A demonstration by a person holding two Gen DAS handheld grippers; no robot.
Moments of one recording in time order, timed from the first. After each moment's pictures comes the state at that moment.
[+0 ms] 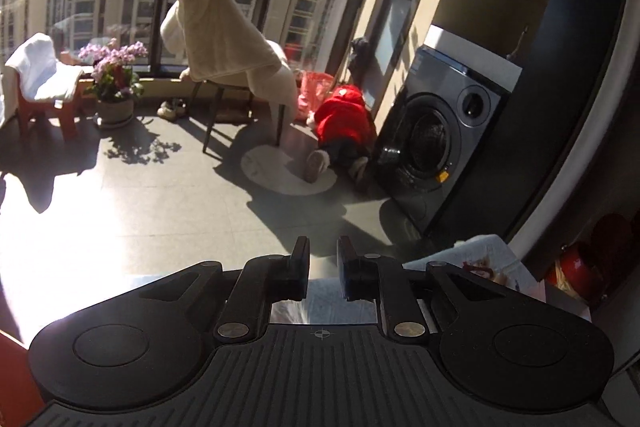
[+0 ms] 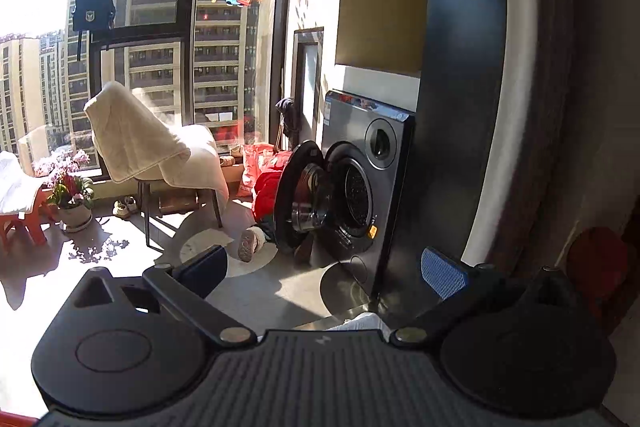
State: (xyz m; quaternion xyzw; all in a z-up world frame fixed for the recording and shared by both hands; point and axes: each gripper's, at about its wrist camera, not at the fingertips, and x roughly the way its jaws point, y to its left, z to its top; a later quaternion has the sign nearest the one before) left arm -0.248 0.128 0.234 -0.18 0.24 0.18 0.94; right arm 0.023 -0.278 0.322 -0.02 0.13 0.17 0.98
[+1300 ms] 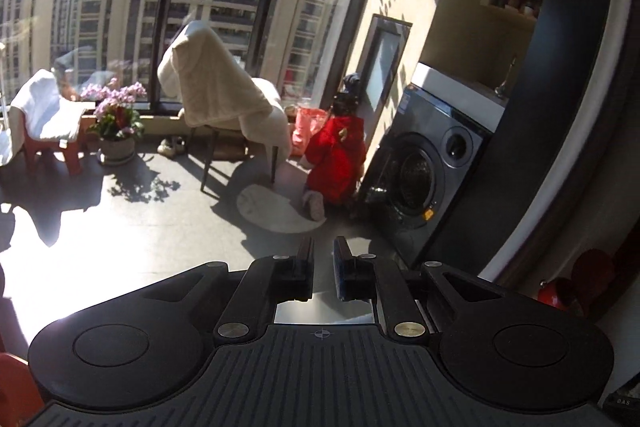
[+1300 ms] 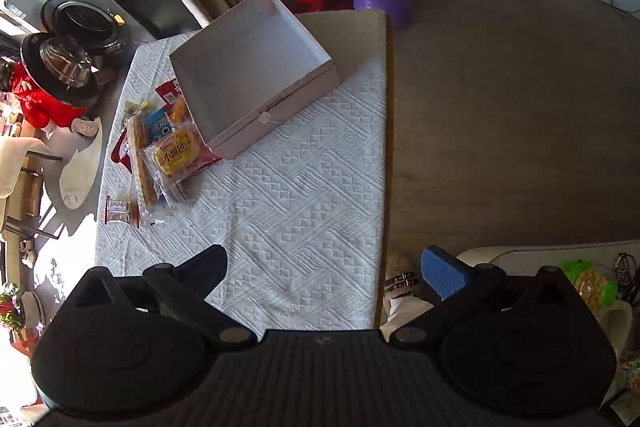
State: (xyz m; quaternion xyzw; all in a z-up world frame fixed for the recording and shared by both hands) left arm -0.231 0.094 0.357 -0.18 0.22 0.19 0.94; right arm -0.070 -0.391 0.179 0.26 0.54 -0.16 0.78
